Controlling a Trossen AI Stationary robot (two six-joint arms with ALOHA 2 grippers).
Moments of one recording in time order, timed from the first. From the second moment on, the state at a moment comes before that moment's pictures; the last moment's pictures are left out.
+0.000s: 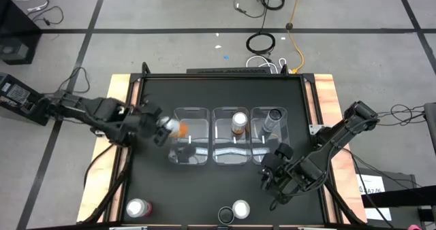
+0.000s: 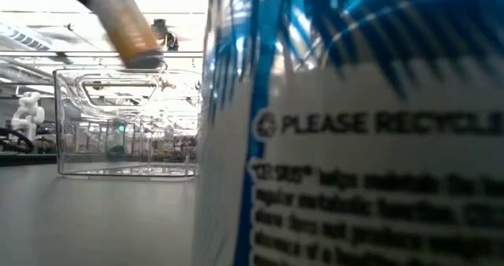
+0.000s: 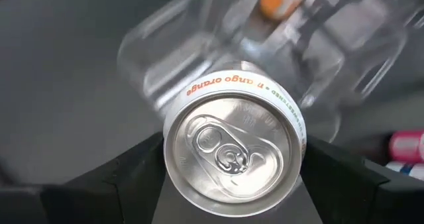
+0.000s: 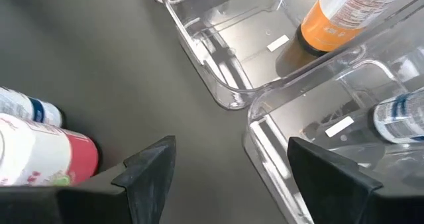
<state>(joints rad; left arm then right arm) -0.30 1.09 1.27 -1.28 -0.36 -1.07 0.72 1.57 1.32 -1.08 0.55 1.20</state>
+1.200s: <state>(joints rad) 0.12 1.89 1.87 -1.21 -0.05 -0.04 0.72 1.57 1.32 -1.07 0.55 1.40</state>
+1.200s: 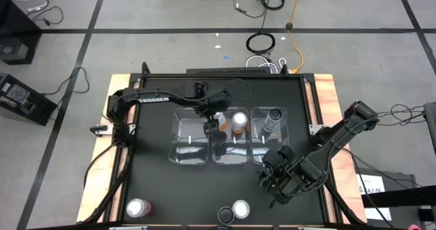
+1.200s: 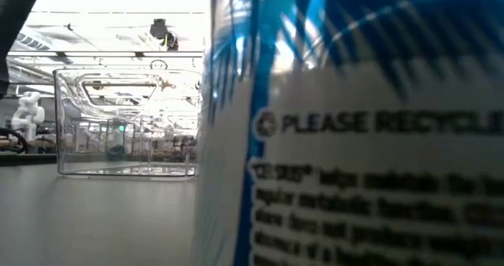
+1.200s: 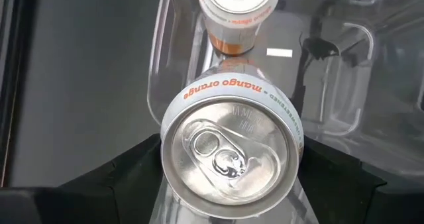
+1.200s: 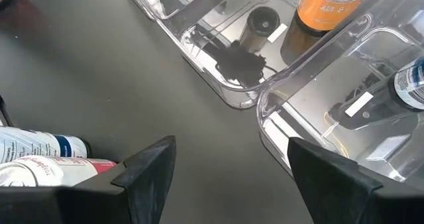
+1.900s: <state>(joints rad) 0.12 2.07 1.87 -1.16 -0.09 0.03 0.72 1.57 1.32 -1.06 0.60 1.40</state>
